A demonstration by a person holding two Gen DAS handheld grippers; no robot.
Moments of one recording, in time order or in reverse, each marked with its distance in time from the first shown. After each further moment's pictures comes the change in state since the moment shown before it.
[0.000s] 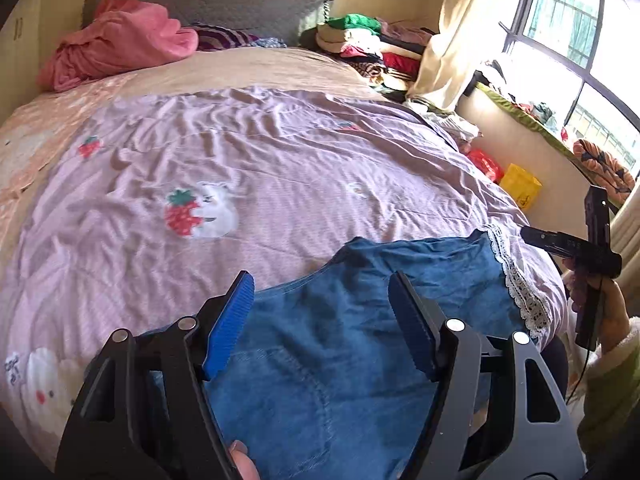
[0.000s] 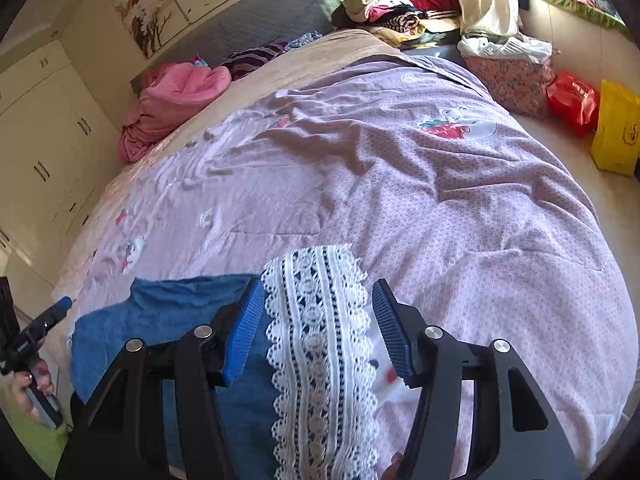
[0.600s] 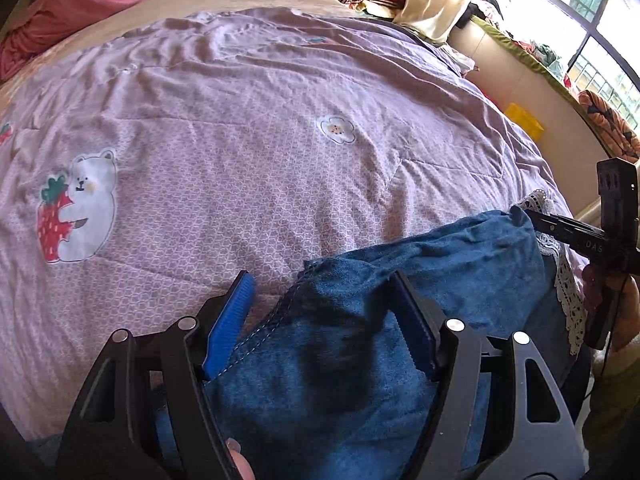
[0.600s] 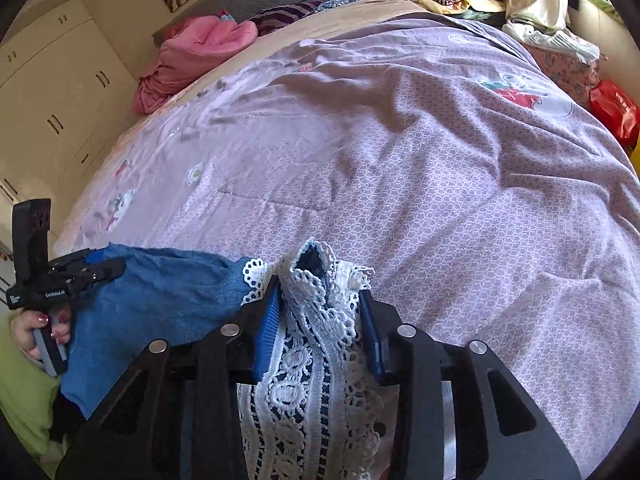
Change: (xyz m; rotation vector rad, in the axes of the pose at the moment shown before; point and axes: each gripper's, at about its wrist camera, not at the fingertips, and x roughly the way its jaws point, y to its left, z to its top) left arm 0.140 -0.014 0.011 0.053 0.259 -0.055; right arm 0.067 0.004 -0.006 -0.147 0.126 0.061
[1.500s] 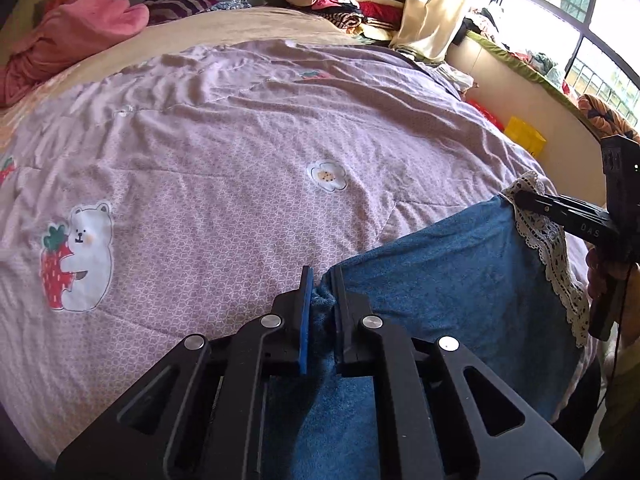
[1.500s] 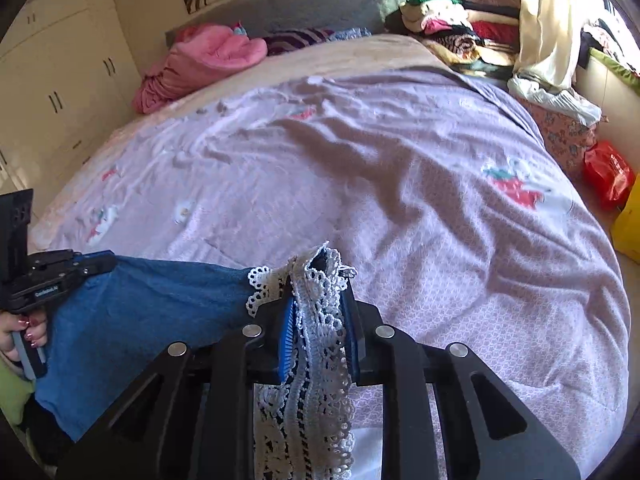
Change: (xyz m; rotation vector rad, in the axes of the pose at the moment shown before) left arm 0.002 -0.014 0.021 0.036 -0.103 0.058; right arm 0.010 0.003 0.041 -0.116 -0.072 -0.101
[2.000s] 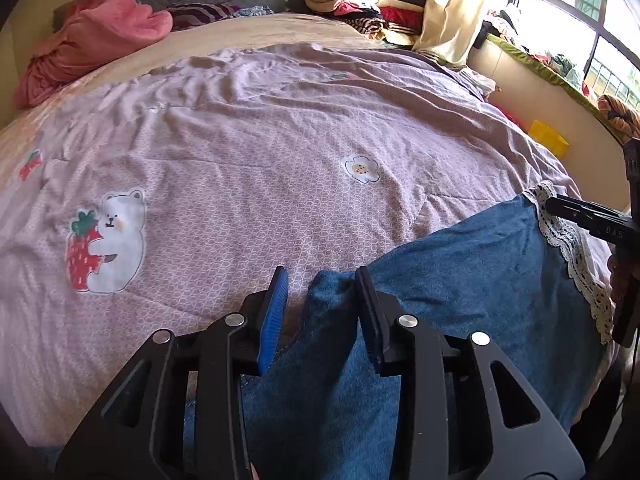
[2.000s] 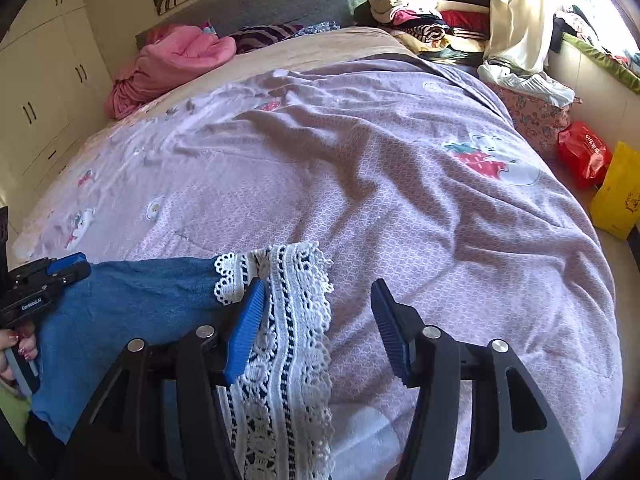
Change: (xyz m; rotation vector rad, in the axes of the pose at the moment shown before) left arm -0.013 0.010 -0.014 -0.020 -0.036 0.090; right arm -0.020 -0.008 -0.013 0.058 -0.011 -0.091
